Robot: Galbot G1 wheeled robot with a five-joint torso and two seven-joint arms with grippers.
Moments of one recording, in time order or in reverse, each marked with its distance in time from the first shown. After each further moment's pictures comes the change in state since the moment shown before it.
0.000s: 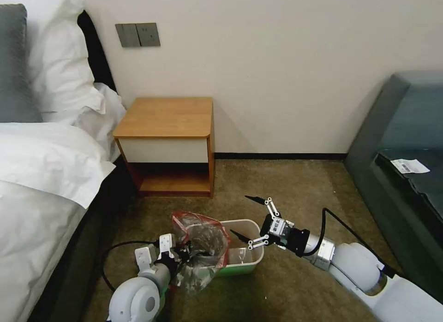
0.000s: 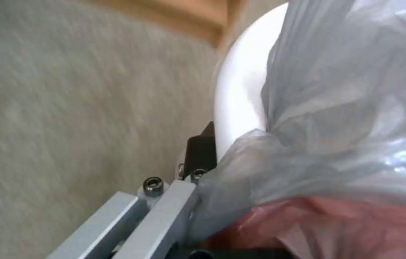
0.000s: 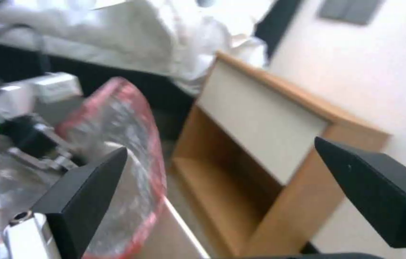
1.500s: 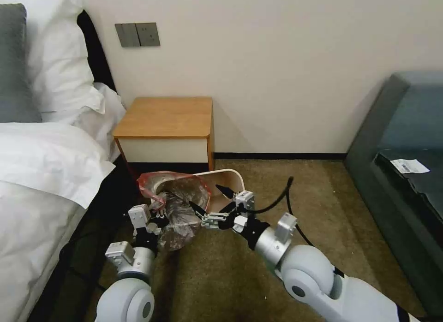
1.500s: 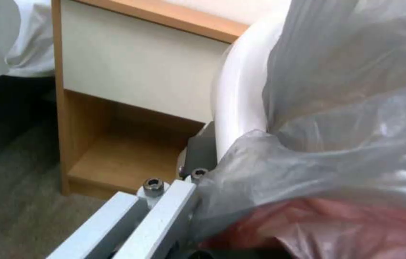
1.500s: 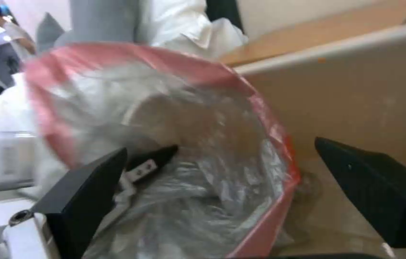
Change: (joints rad) left arm 0.038 -0.025 -0.029 -0.125 0.247 -0.413 0.068; right arm 0.228 0.188 -0.330 0.146 0.609 -0.449 0.424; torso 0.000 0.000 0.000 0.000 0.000
